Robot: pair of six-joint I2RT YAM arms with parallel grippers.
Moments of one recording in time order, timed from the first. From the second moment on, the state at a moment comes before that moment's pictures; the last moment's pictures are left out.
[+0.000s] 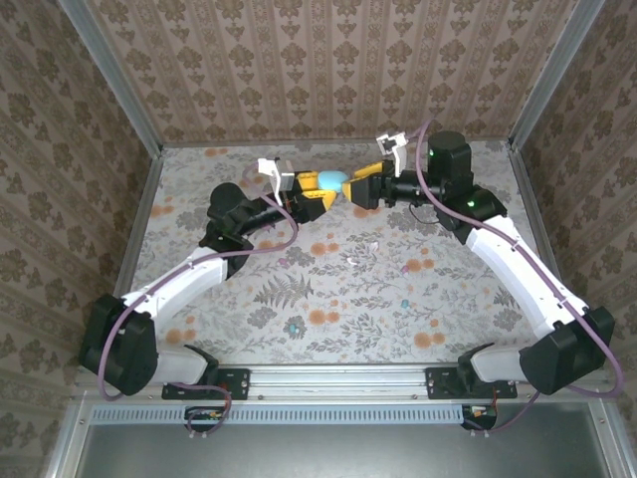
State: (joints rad) left arm -0.57 1.33 0.86 0.73 0.76 -0.31; right arm 0.36 1.33 1.31 -0.27 -0.77 0.27
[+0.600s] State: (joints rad) left arm -0.58 1.33 0.86 0.77 0.75 -0.32; right arm 0.38 1.35 1.34 -0.30 -0.78 0.24
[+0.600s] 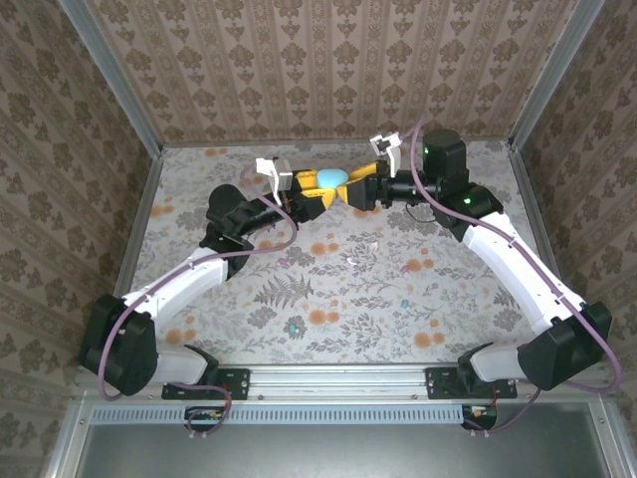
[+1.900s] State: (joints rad) left arm -0.59 1.33 0.74 0.82 0.73 -0.28; right arm 0.18 1.08 1.27 -0.65 -0.24 0.57
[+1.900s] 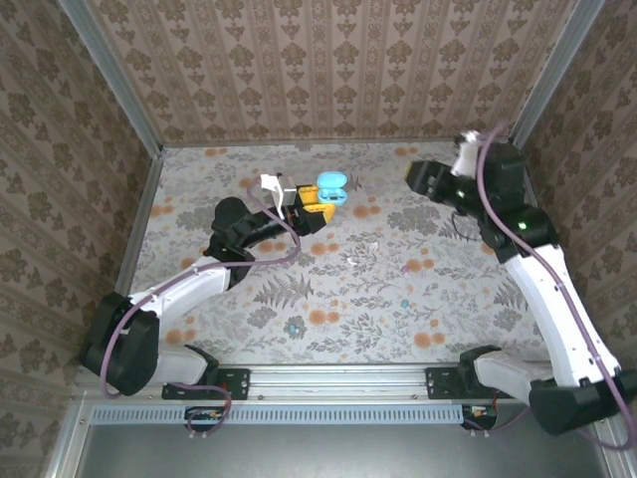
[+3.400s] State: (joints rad) left arm -0.58 1.29 0.71 0.82 0.72 -0.25; right arm 0.49 1.45 0.82 -0.87 -0.05 0.84
